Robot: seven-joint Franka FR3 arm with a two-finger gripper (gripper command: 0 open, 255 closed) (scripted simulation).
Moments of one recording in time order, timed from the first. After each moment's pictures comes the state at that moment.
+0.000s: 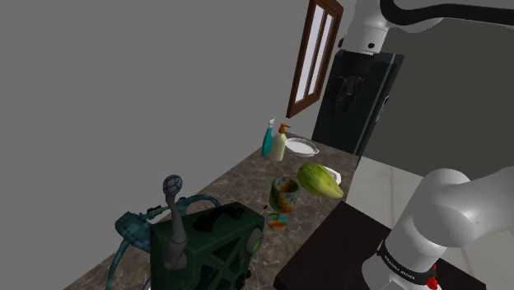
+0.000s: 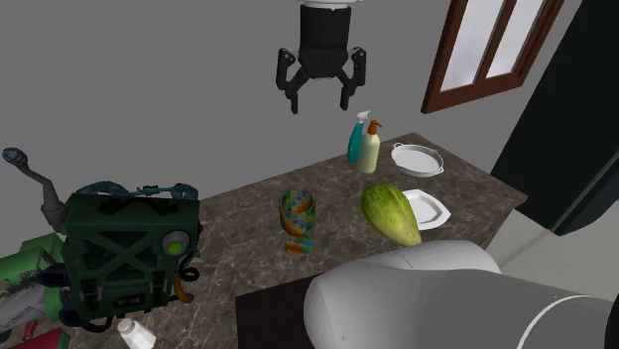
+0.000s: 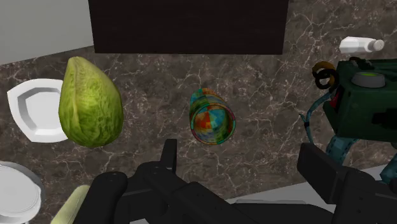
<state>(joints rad) -0.01 -0.78 0.02 -2.29 0.05 1.51 0.04</state>
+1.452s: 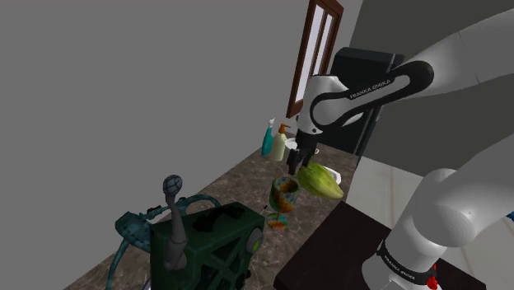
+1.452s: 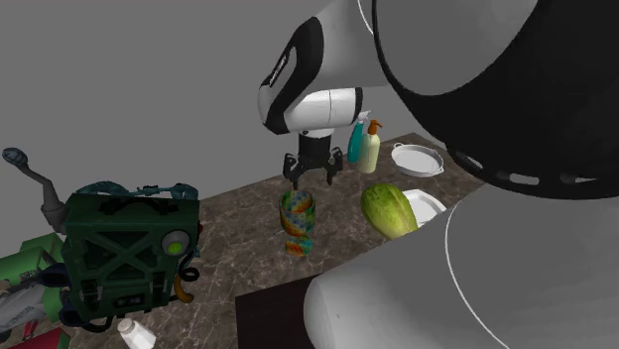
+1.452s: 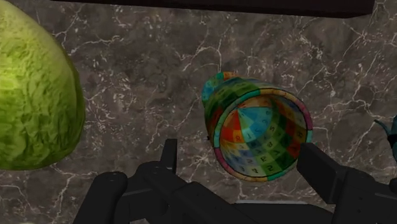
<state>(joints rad) -0.01 -0.40 0.00 -2.67 0.04 2.26 -0.04</state>
